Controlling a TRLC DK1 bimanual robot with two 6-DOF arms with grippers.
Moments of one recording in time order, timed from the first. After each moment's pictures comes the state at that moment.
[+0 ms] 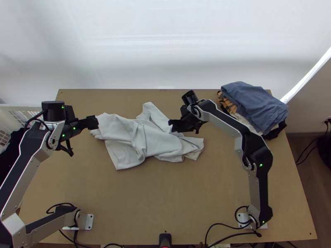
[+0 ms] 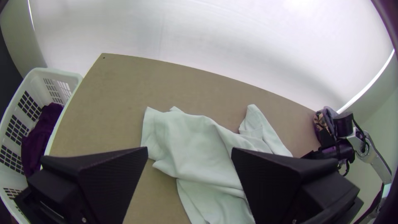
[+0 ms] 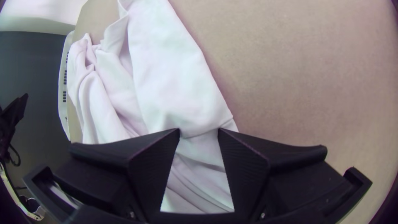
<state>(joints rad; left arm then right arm) -0.06 1.20 1.14 -0.66 0.02 -0.29 0.52 2.18 1.75 -0.77 -0.38 0.42</state>
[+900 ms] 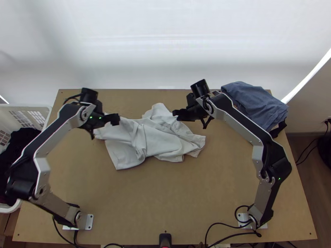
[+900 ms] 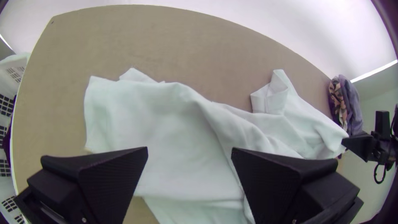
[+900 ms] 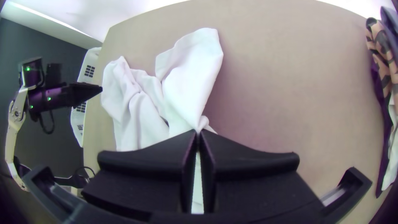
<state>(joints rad) -0.15 1.72 1.37 -0.69 0.12 -0.30 0.51 1.96 1.71 -0.75 -0.35 0.42</state>
